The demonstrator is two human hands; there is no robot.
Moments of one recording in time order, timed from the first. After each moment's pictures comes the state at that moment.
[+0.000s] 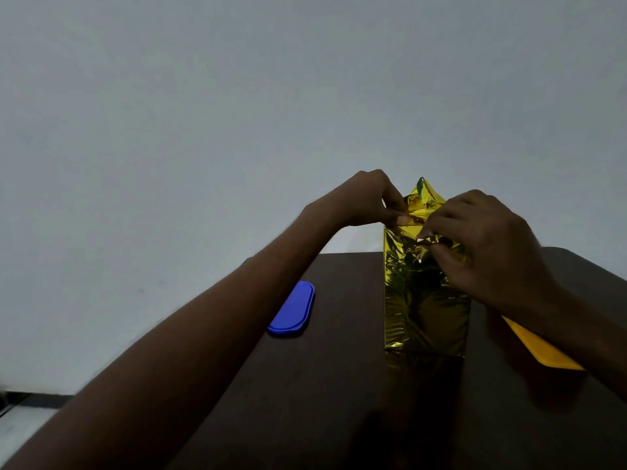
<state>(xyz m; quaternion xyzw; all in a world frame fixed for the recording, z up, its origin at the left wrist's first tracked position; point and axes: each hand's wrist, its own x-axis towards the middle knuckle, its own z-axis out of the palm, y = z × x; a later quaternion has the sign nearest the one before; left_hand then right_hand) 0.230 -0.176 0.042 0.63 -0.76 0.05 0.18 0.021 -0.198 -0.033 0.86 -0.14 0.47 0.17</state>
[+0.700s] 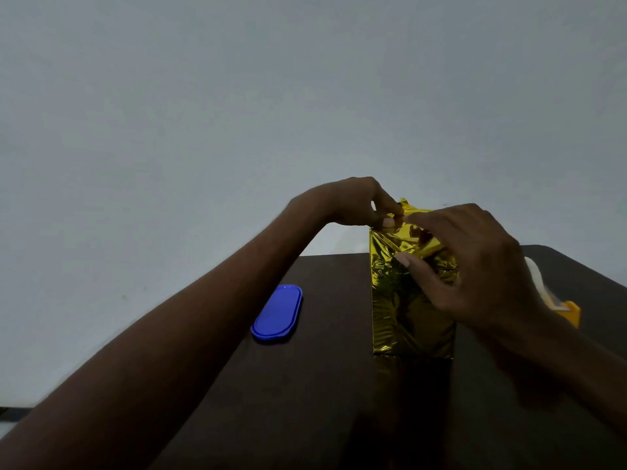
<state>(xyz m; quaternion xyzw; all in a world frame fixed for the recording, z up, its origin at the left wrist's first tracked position) 0.225 -0.182 0.052 0.63 -0.77 0.01 0.07 0.019 -0.187 -0.050 0.83 -0.15 0.53 0.13</state>
